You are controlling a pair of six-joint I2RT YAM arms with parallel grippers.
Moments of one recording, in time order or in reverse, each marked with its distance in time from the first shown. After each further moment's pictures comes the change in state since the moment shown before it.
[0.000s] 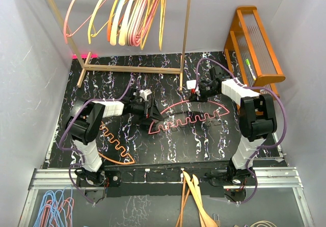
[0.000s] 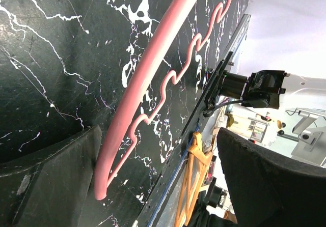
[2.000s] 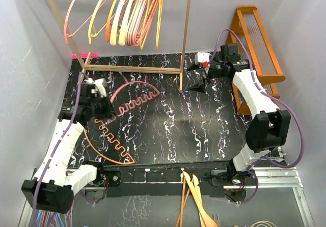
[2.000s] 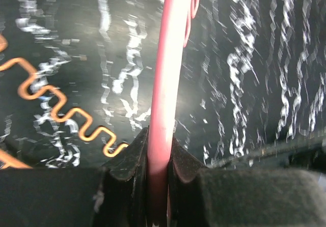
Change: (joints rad) left arm 0.150 -0.836 0.129 -0.880 -0.737 0.232; right arm -0.021 -0.161 0.293 -0.134 -0.237 0.292
